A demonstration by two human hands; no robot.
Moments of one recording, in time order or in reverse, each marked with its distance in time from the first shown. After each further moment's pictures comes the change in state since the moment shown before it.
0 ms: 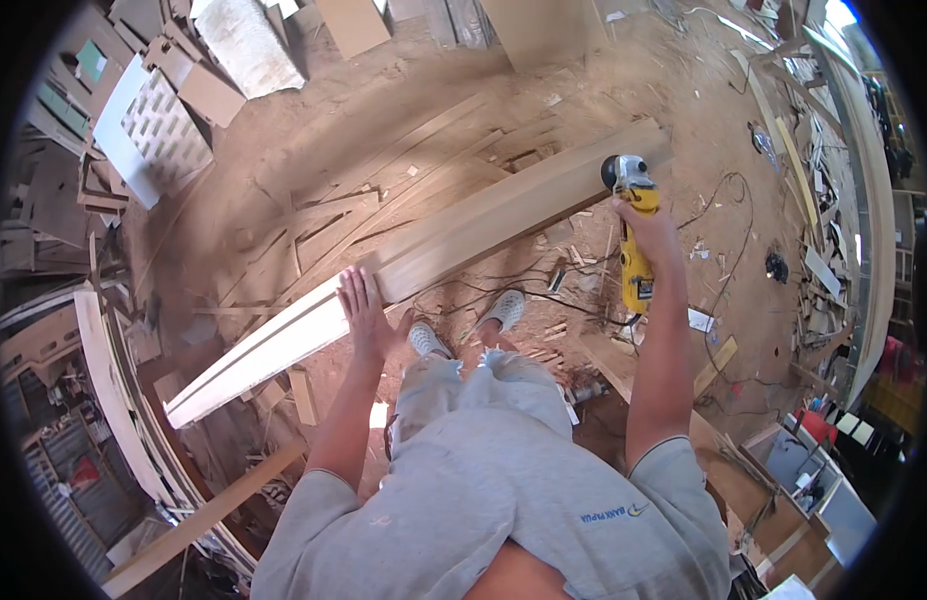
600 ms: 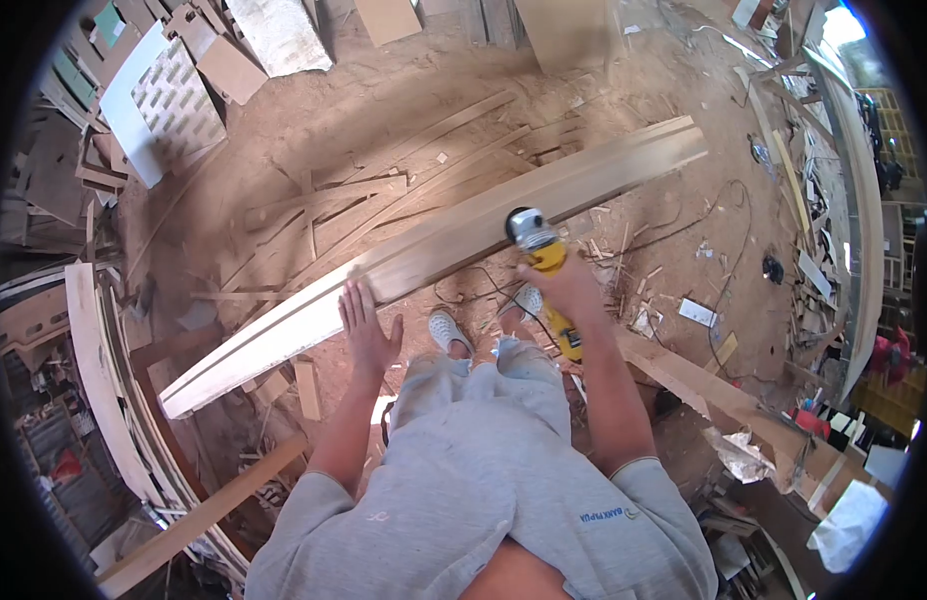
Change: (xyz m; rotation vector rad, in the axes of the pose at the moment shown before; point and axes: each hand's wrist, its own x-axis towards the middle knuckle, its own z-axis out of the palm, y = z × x) left_hand -0.106 -0.149 -0.029 -0.039 0.039 -0.031; right_hand -0.220 -0.053 0.209 -0.160 -0.224 -0.078
